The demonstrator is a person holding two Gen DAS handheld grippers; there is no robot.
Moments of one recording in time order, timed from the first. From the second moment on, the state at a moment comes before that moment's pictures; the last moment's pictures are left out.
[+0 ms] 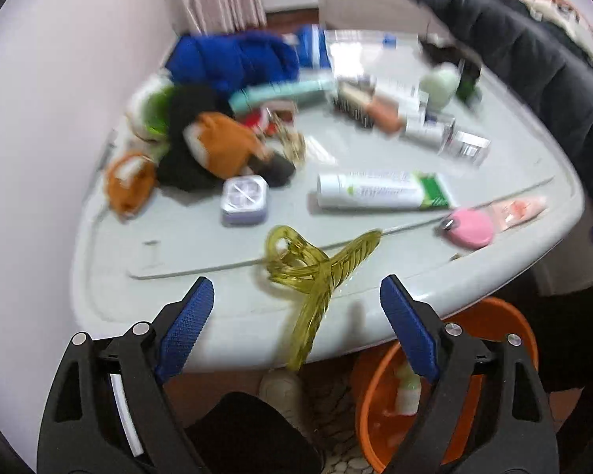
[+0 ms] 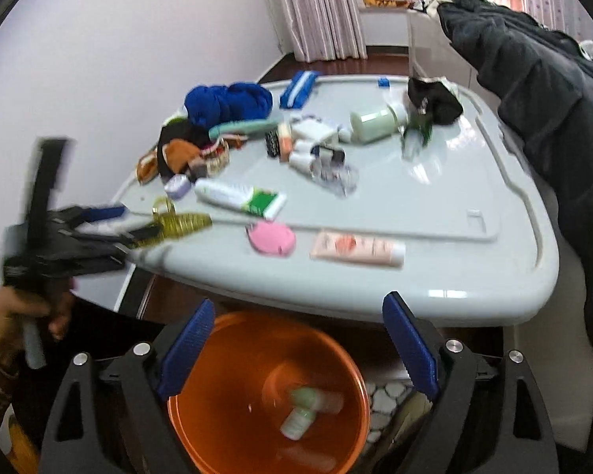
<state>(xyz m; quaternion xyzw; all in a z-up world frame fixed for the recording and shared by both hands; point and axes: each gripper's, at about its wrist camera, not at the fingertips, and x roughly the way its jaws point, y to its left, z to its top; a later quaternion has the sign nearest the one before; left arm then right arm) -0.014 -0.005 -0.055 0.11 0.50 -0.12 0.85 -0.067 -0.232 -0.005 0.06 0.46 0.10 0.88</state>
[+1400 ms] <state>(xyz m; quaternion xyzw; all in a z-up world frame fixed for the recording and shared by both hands) -0.014 -0.023 -0.013 -0.03 0.41 -0.22 0.88 0.195 -0.254 -0.053 -0.05 0.48 0.03 0.88</state>
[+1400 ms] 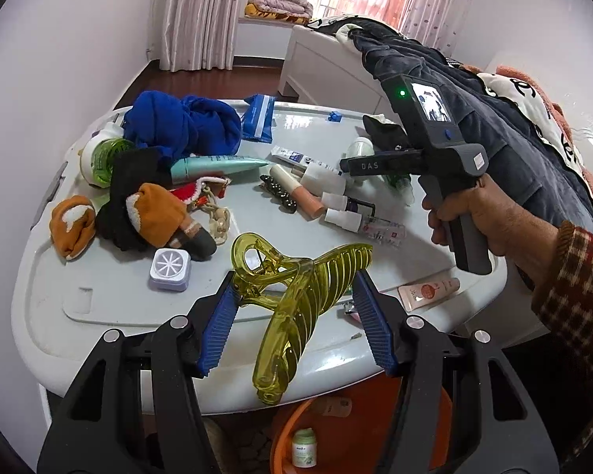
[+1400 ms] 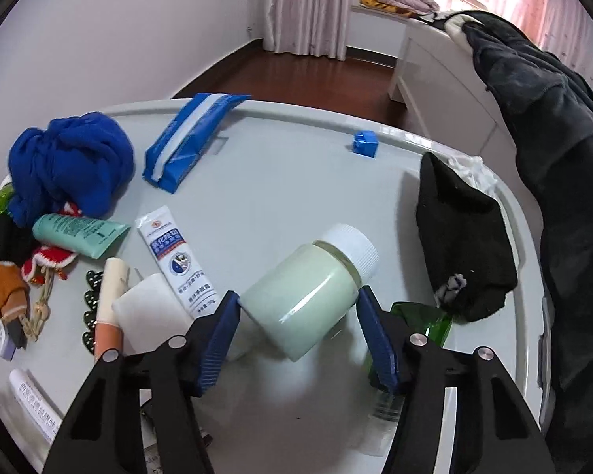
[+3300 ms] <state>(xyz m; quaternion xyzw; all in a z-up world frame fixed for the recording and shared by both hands) 0.102 0.030 -0.041 0.01 0.48 -0.04 0.88 -0.043 -0.218 0.012 0.04 0.44 0.16 0.88</state>
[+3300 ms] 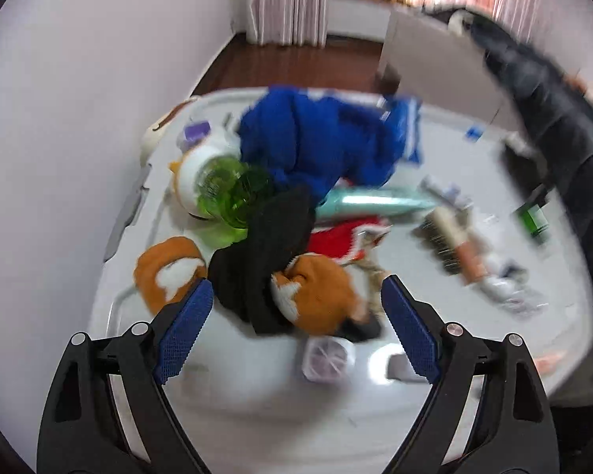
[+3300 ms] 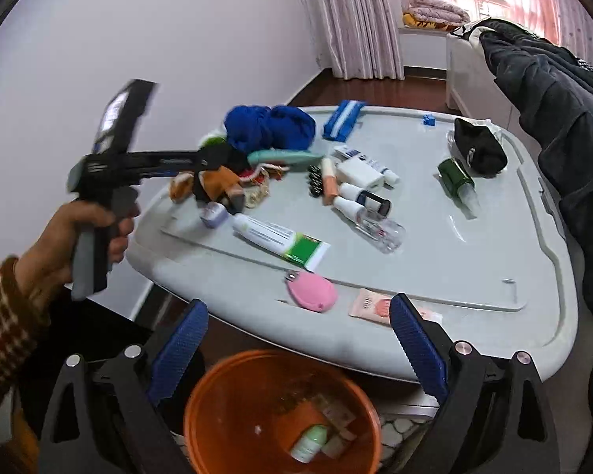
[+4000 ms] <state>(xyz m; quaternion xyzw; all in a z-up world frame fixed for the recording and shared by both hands) 0.050 -0.025 0.027 -0.06 0.38 -0.20 0.90 0.201 -0.348 -0.010 -0.03 0.45 -0.05 0.89</state>
